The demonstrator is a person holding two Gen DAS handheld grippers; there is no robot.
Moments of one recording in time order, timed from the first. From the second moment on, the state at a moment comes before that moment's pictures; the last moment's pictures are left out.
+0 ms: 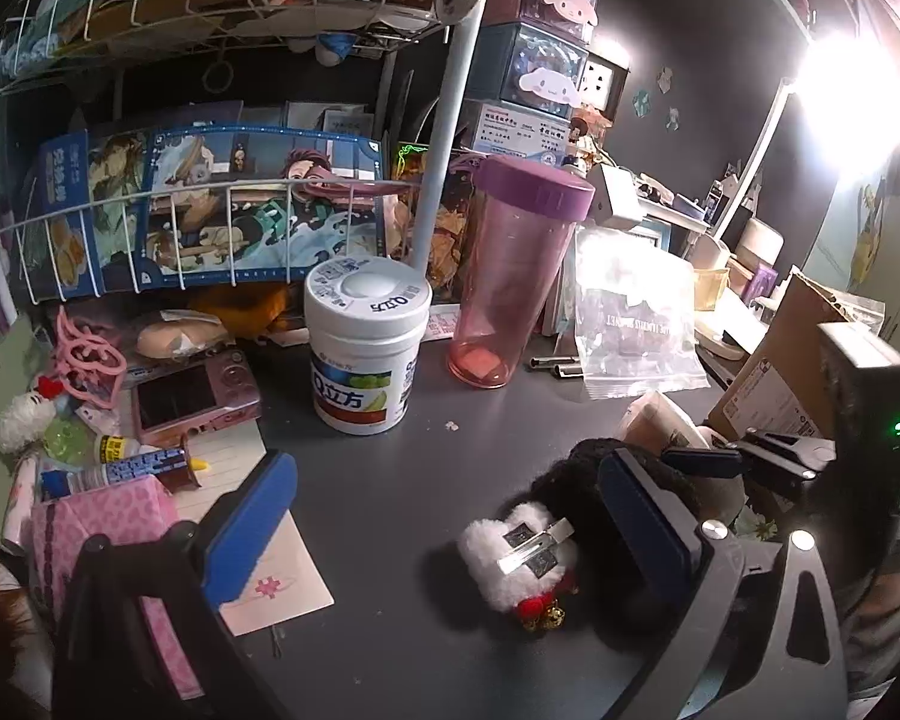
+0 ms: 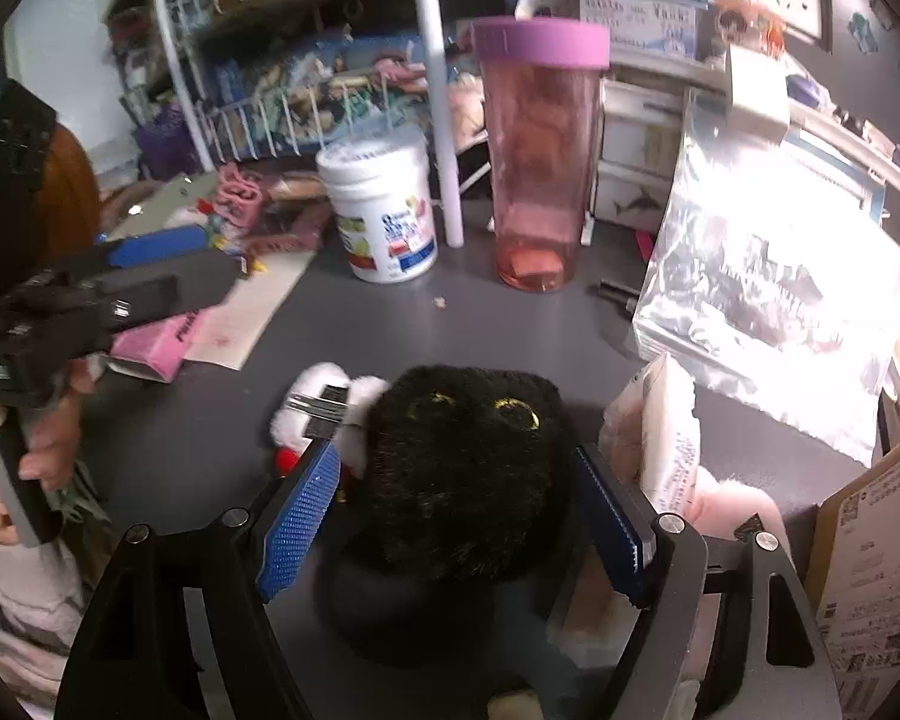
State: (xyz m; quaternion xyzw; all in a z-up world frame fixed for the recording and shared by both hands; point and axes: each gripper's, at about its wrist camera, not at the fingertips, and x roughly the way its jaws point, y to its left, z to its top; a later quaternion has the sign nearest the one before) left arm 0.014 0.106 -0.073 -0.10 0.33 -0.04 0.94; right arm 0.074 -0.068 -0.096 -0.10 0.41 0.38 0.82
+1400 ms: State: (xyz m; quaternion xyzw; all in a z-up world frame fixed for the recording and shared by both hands) left arm 0.011 -0.009 0.021 -0.10 0.25 -0.27 0.92; right arm 0.000 -0.153 0.013 -0.07 0.15 0.41 0.90
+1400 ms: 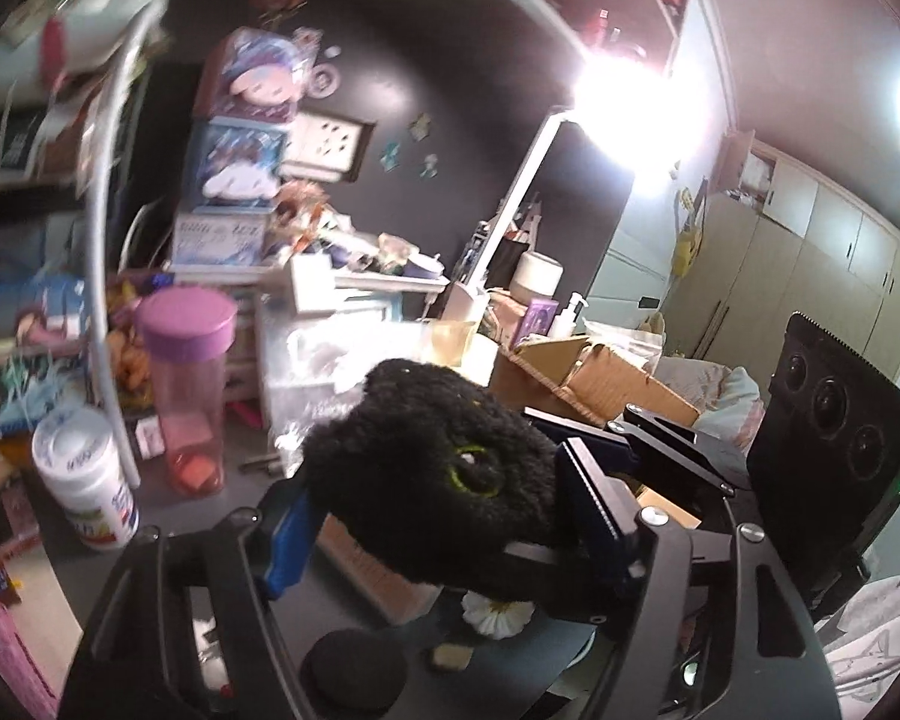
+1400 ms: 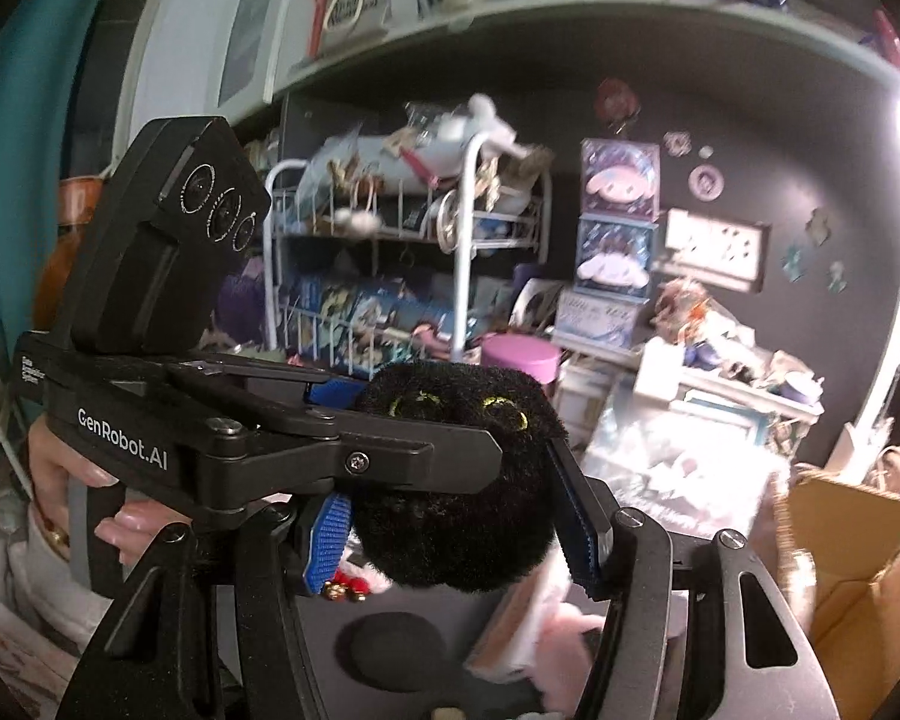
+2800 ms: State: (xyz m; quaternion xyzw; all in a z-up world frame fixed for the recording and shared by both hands) left arm 0.099 -0.221 0.034 0.03 0.30 -0.32 0.90; right arm 0.047 -0.344 -0.006 -0.04 0.21 0.28 0.94
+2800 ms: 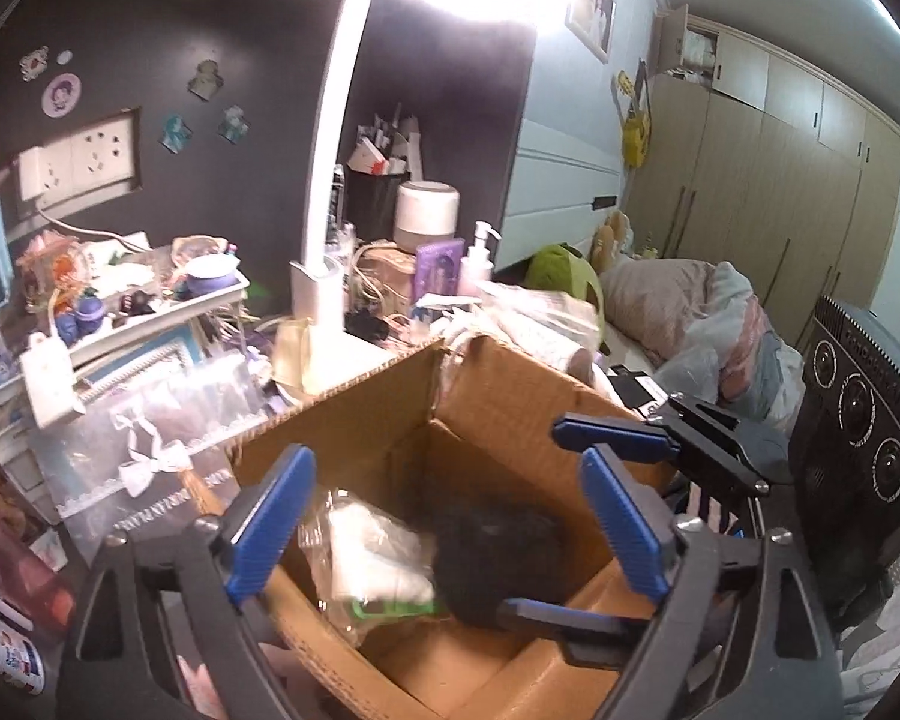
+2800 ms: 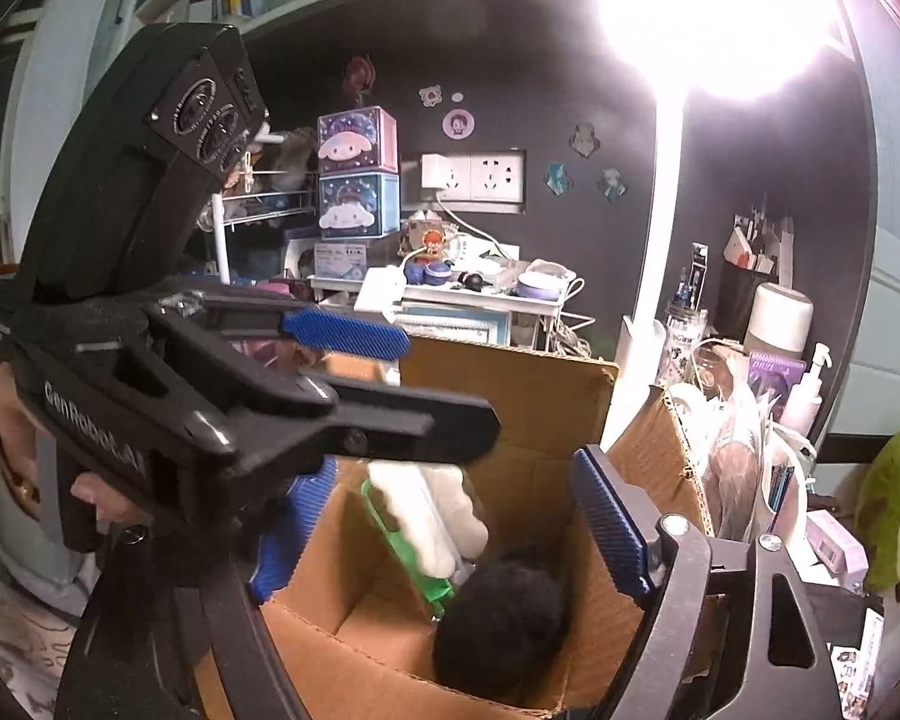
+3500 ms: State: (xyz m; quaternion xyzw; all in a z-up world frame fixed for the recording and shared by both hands) left arm 0.058 -0.089 0.045 -0.03 0.24 -0.23 0.94; right arm 0.021 -0.279 0.027 -0.08 0.19 0.30 0.93
